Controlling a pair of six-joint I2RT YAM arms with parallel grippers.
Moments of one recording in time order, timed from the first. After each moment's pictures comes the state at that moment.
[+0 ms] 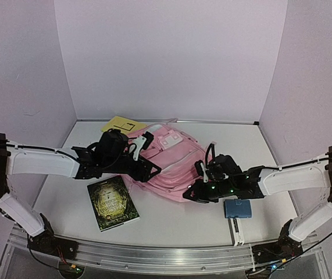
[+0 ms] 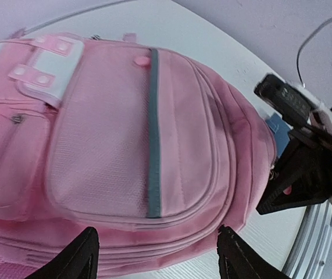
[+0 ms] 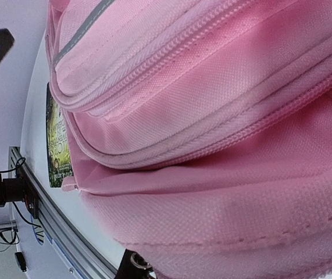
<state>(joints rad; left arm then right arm) -0.91 1.53 0.91 0.07 0.14 -0.22 0.94 1.48 0.73 -0.01 -0.15 0.85</state>
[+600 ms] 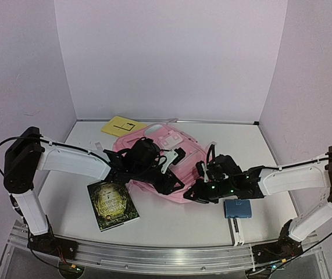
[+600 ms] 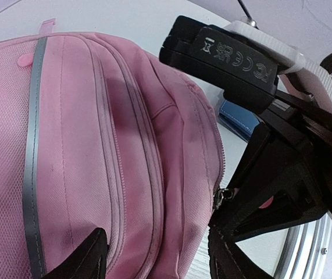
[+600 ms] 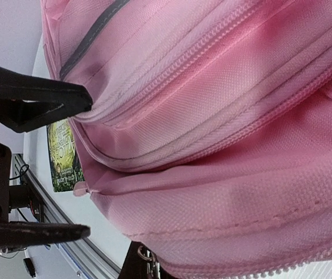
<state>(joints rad) -1.04 1.79 1.12 0.05 0.21 -0.14 0.94 1.48 0.73 -0.01 -0.15 0.90</state>
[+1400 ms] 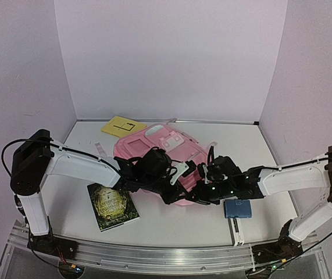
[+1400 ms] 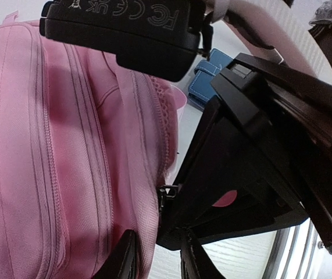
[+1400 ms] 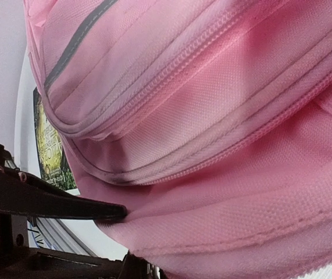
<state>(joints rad) -1.13 1.87 1.17 0.02 0.21 -0.13 0.93 1.48 0.73 -0.05 -0.13 0.91</state>
